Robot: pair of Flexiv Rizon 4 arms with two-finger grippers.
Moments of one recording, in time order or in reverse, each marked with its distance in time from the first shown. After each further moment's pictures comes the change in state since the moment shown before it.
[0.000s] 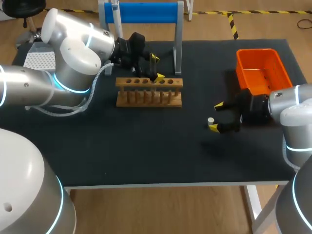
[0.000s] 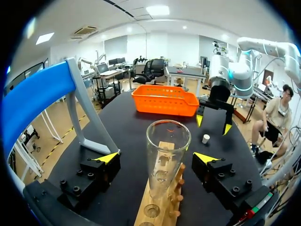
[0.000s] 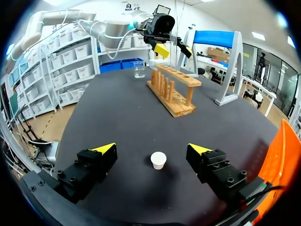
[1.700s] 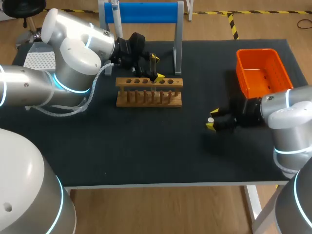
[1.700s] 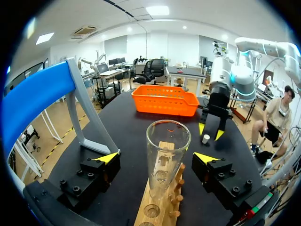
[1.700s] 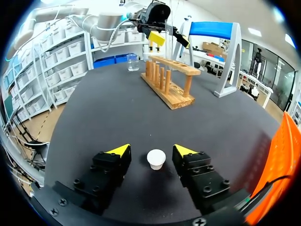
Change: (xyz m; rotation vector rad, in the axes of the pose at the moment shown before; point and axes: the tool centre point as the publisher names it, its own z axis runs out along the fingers) left arm 0.000 0.000 0.000 0.000 0.000 0.000; right arm -0.004 -0.013 0.020 0.043 -0.050 0.029
